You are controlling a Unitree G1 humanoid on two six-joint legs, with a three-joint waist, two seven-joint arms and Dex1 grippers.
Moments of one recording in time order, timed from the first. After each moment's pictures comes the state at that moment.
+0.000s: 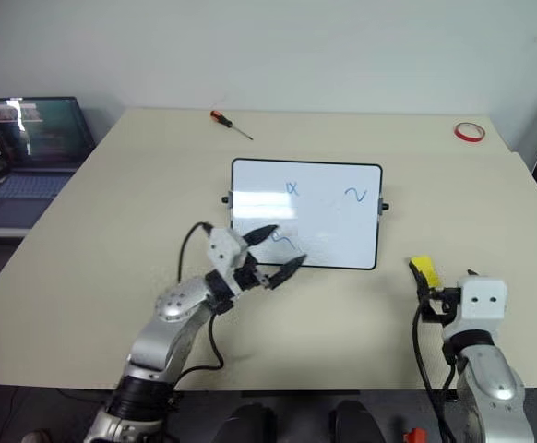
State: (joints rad) left arm -0.31 0.29 -0.18 -0.11 -0.26 0.15 -0.74; right arm 0.21 -0.19 -0.27 -0.67 0.14 0.55 0.14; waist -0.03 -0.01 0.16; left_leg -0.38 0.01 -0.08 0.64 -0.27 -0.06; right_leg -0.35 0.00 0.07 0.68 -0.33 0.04
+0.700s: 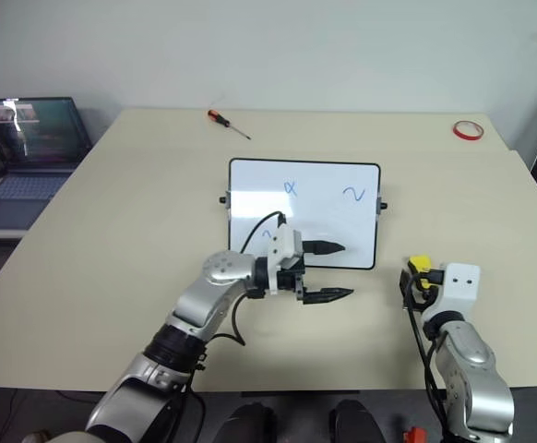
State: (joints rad) left arm -0.55 0.23 -0.33 0.15 -0.24 0.13 -1.04; right arm 0.05 -0.16 -0.26 -0.45 0.22 0.66 0.10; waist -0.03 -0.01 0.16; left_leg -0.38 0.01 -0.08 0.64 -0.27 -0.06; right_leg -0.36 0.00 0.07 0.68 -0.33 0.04
